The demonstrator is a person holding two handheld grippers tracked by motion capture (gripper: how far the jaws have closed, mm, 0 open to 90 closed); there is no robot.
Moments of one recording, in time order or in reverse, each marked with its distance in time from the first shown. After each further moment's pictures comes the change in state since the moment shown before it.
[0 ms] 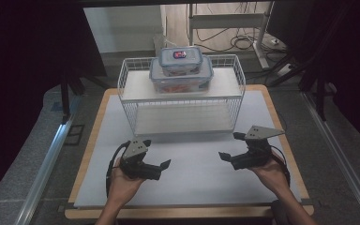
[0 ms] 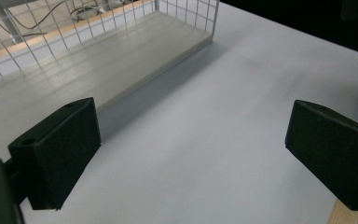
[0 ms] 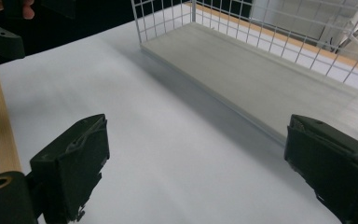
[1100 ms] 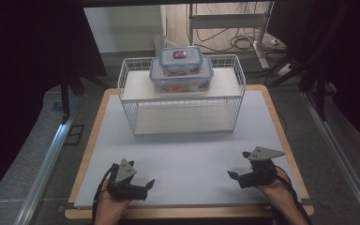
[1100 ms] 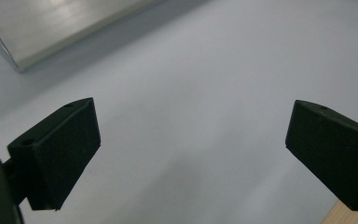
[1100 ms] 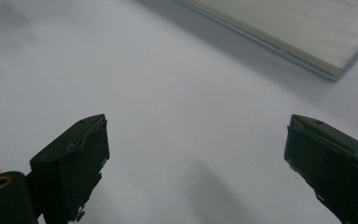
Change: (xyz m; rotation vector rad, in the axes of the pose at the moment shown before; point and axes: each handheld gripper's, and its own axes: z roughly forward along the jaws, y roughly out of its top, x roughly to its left) left arm -0.002 -0.076 -0.016 0.148 0.140 -0.017; right arm 0.001 -0.071 -0.002 0.139 -0.085 -0.007
